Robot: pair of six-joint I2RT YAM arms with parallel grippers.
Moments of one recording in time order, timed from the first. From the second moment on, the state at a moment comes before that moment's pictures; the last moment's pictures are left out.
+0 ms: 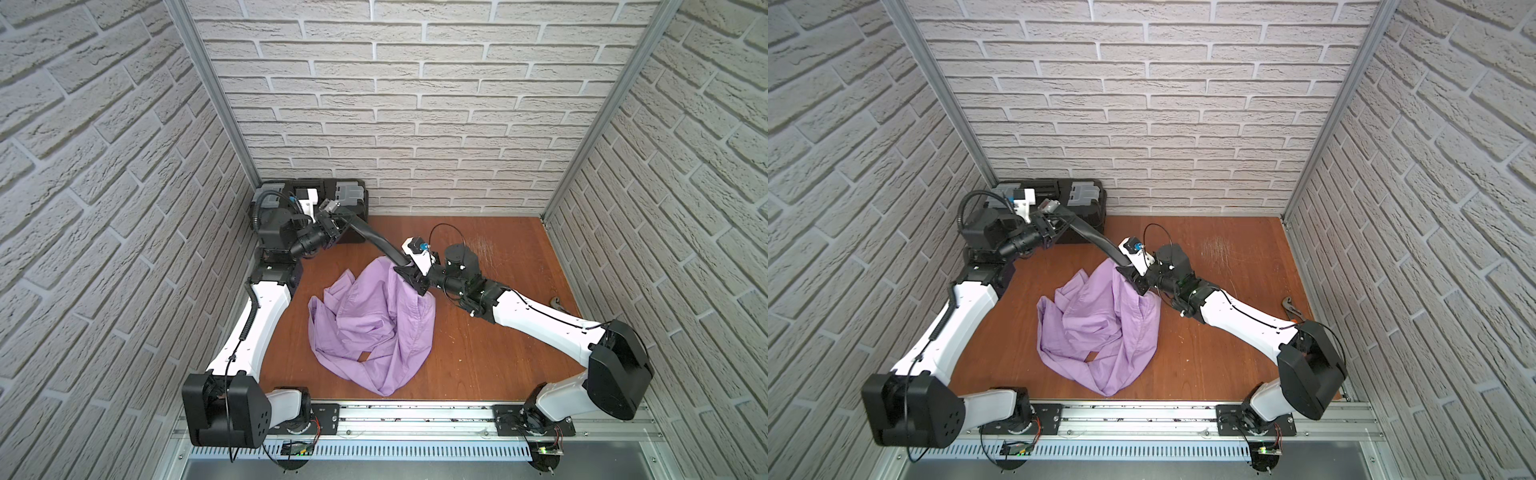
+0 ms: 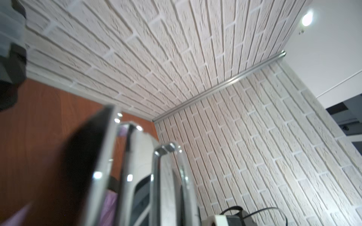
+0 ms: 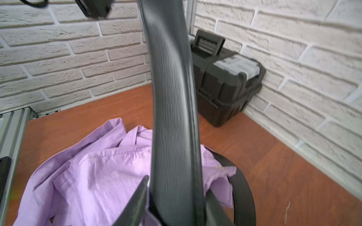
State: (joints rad) left arm -0.04 1.26 1.10 0.17 0.77 -1.04; right arm 0.65 1.48 1.04 0.09 -0.22 -0.13
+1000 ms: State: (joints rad) left arm 0.04 1.14 0.80 0.21 0.57 -1.06; right arm 0.62 1.53 1.05 -0.17 -0.10 -0.14
